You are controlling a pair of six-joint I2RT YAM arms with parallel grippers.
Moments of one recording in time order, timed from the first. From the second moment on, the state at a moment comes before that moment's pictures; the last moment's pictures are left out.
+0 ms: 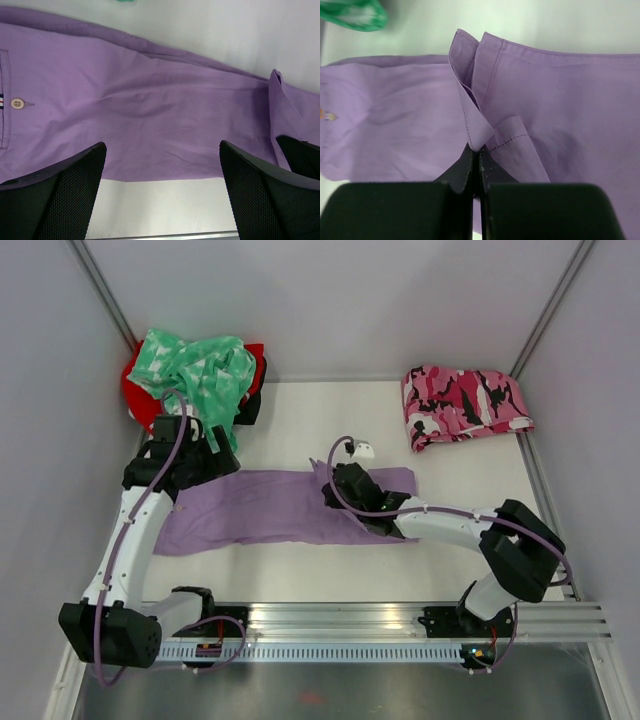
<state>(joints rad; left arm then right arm) -0.08 1.13 1.15 -0.81 0.04 -0.39 0.89 1.56 0.88 0.10 0.38 0.78</state>
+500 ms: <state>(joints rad) -0.02 1.09 1.09 -0.81 0.03 -0.39 0.98 1.78 1.02 0.18 0.35 0.87</state>
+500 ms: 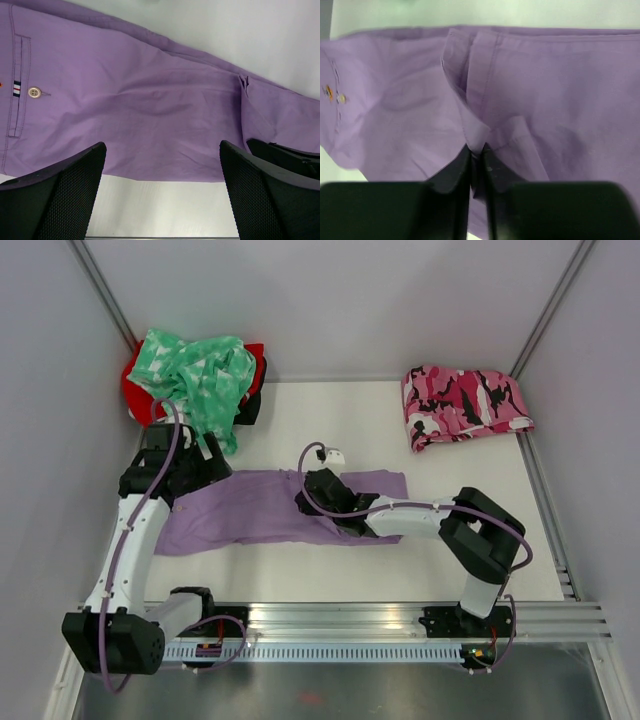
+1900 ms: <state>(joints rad) -0.62 1.51 0.79 -0.43 0.02 -0.66 0.57 1.43 0.70 -0.17 0.16 0.67</state>
